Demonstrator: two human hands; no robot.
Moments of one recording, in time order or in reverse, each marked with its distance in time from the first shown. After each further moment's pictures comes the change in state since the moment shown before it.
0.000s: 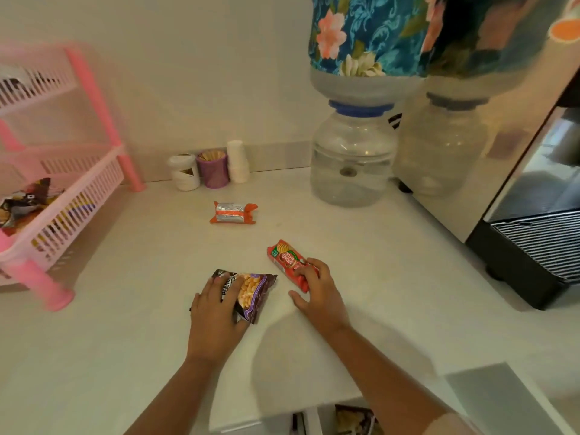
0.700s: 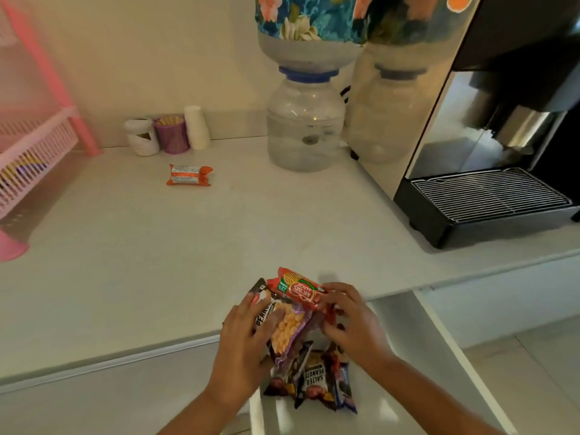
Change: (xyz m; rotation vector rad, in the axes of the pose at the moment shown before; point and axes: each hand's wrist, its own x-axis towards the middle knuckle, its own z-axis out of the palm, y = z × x) left_hand -0.142 0.148 0.021 -0.247 0.067 0.393; right_hand -0.174 0.042 -0.141 0.083 -0.101 0.086
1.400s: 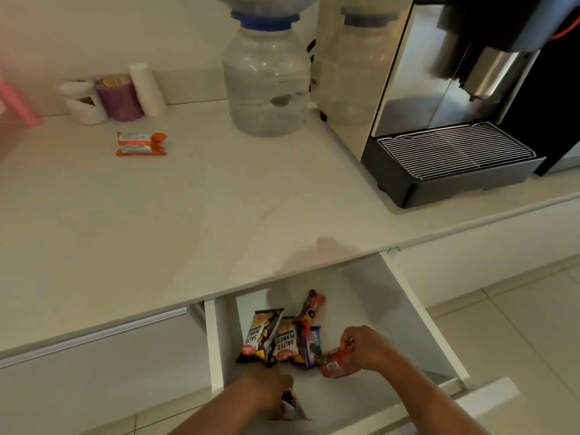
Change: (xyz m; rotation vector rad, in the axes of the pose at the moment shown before) left_hand -0.025 0.068 0.101 0.151 -1.489 0.001; right_hand -0.067 0.103 -0.022 -0.372 -0.658 0.699
